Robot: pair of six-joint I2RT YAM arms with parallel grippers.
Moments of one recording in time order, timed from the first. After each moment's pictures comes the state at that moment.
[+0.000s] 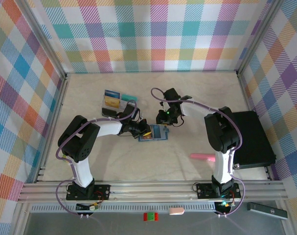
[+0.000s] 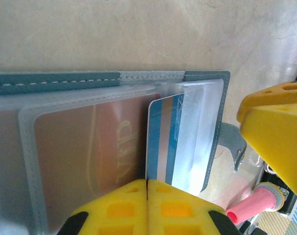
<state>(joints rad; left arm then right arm) -0.54 1.84 0.95 -0.06 0.50 -0.92 0.52 1.96 1.37 -0.63 -0.39 0.44</state>
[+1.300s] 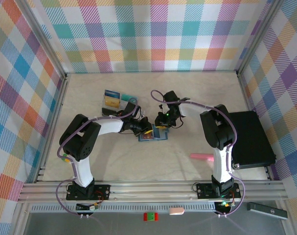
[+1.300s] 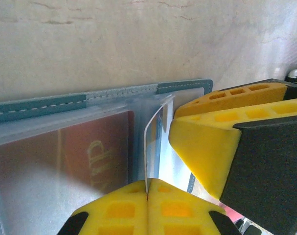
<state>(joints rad) -0.54 1.86 1.01 -0.09 0.51 -0.90 0.51 2.03 1.35 -0.58 -0.47 0.45</state>
